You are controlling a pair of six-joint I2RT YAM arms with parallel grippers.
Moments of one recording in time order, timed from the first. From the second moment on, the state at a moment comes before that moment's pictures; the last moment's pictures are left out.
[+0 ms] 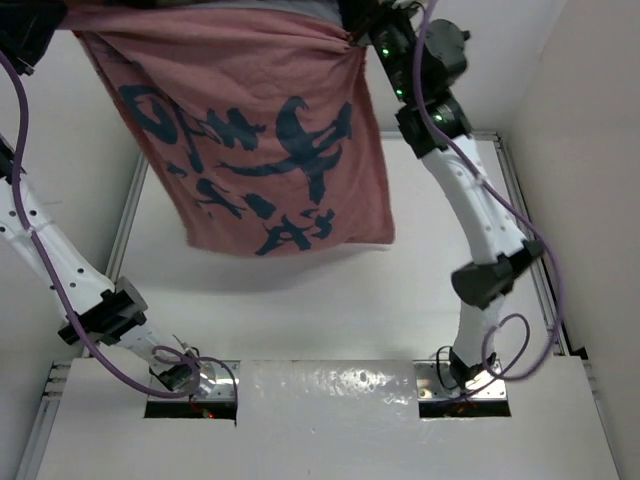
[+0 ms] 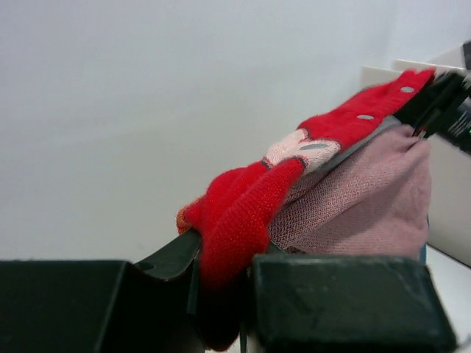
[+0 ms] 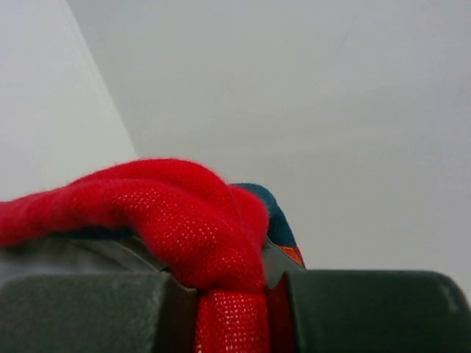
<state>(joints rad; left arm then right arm) 0.72 1.62 2.40 0.20 1.19 -0.92 0.50 1.83 2.27 0.03 0.07 0.24</state>
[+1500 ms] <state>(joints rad) 1.11 1.60 1.87 0.35 1.49 -0.97 0.28 0.86 1.19 -0.58 -0.42 0.04</state>
